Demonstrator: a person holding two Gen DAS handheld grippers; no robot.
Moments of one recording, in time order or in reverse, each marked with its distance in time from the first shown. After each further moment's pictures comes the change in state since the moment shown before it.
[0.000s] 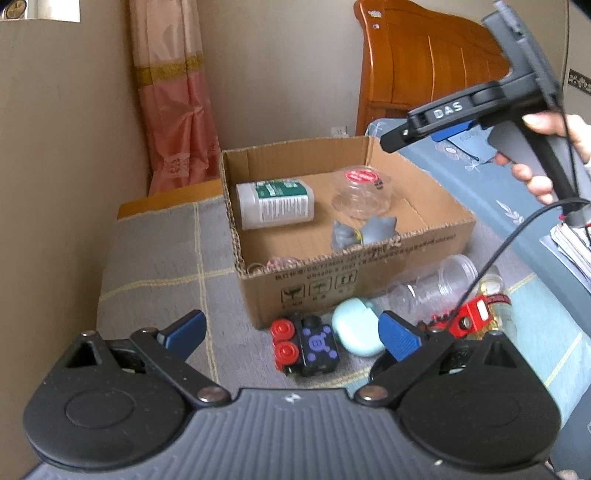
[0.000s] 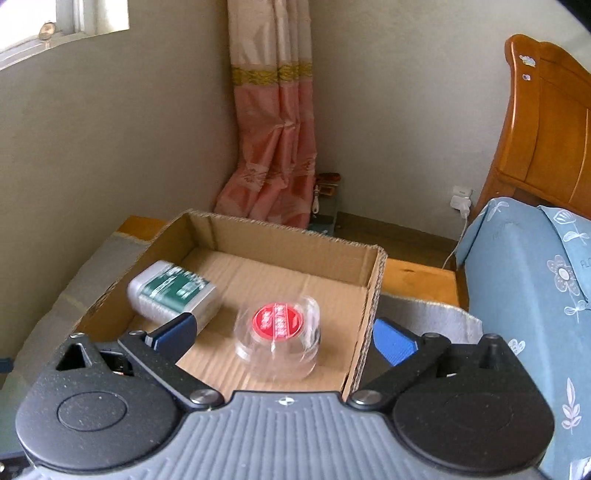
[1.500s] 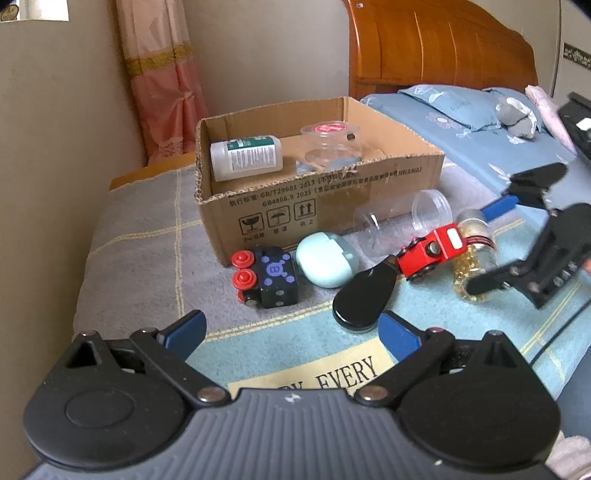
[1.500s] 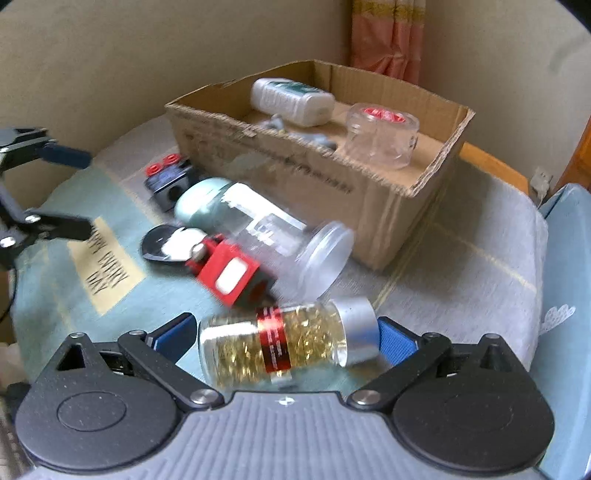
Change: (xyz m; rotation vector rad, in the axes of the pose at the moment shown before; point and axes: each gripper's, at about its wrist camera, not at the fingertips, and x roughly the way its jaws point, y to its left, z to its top) left arm -0.005 -0.038 -0.049 0.048 0.040 0.032; right arm -0.040 0.013 -0.165 -0.241 0.186 0.233
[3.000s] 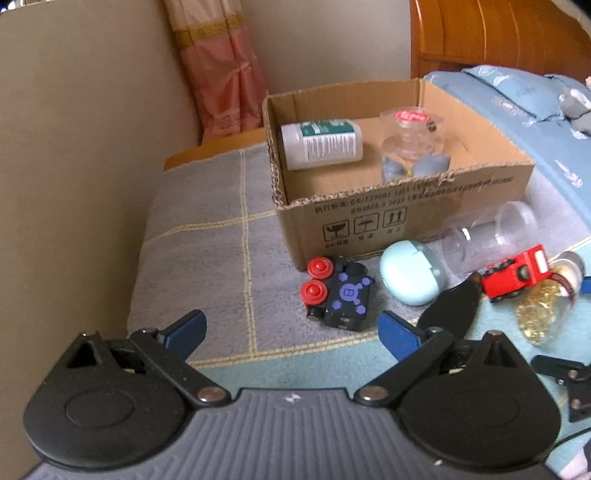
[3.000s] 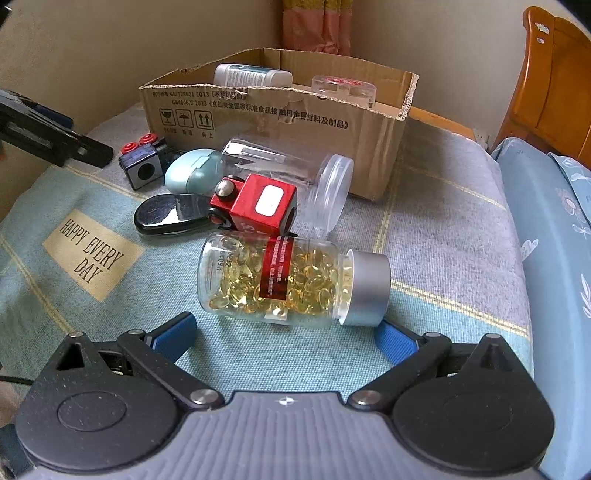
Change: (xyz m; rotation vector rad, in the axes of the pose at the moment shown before) left arm 0.017 0.028 0.028 -0.060 0.100 0.180; right arm 0.003 0.045 -0.038 0.168 -0.041 -0.207
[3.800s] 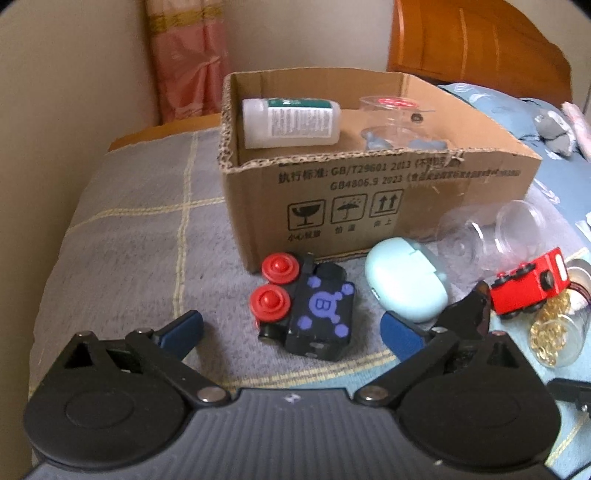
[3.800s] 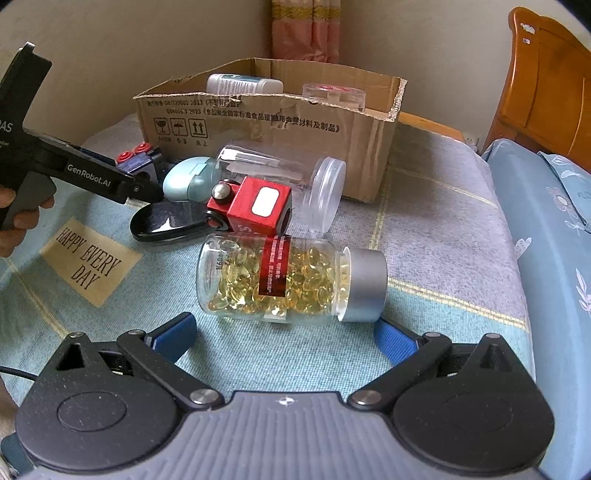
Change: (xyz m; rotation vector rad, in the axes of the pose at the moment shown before) left arm 0.068 -0.003 -0.010 -0.039 -0.050 -0.173; right arm -0.003 0.001 -0.007 0.032 -0.045 -0.026
